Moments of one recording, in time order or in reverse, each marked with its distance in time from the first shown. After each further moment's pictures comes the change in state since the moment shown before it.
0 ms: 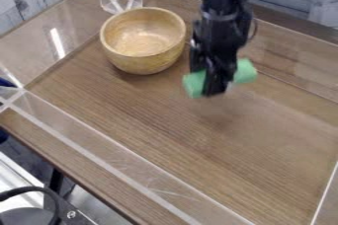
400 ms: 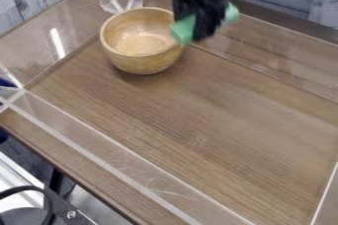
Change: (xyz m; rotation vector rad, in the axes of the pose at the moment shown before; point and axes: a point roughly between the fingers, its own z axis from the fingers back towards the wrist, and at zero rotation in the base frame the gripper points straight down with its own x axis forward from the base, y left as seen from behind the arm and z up) arm -0.009 0.067 0.044 0.071 -0.048 0.259
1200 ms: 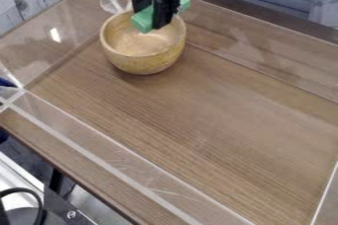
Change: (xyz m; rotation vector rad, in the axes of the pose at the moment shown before) arm -0.005 0.049 -0.032 0.006 0.031 0.095
